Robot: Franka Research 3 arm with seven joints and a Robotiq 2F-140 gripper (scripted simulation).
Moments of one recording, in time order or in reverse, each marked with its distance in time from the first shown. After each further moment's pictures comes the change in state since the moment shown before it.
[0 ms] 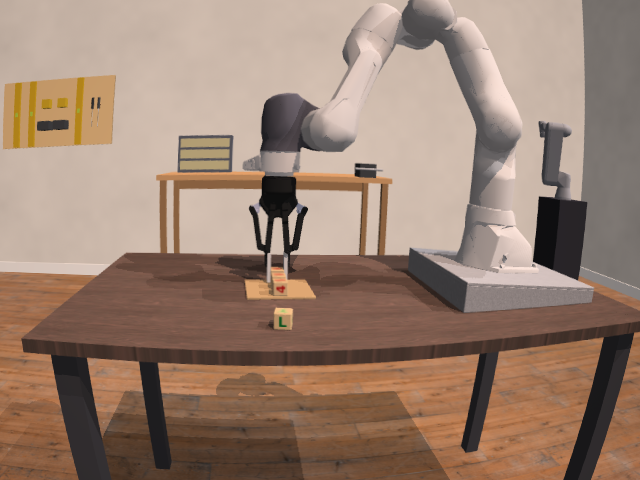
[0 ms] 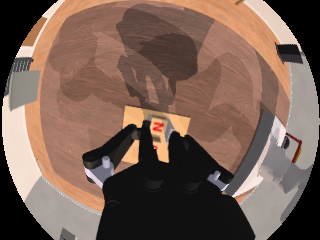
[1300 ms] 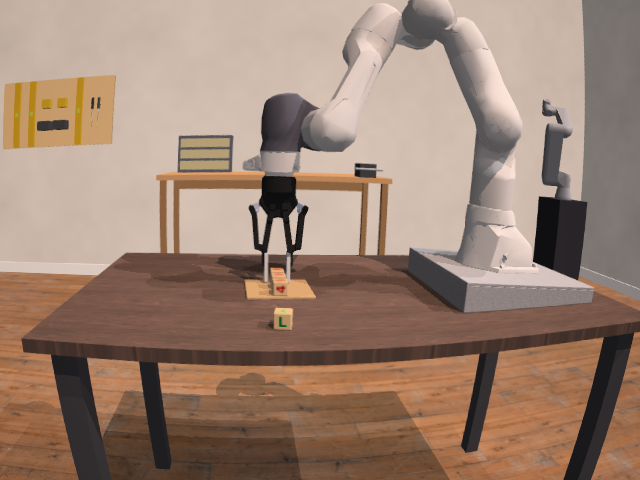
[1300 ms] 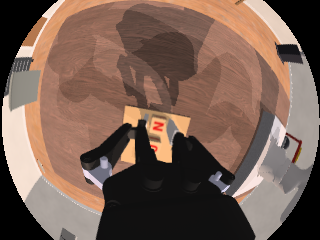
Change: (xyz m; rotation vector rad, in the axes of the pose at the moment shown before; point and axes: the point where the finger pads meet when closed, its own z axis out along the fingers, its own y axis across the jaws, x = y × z) arm 0.000 0.000 0.000 0.000 0.000 0.000
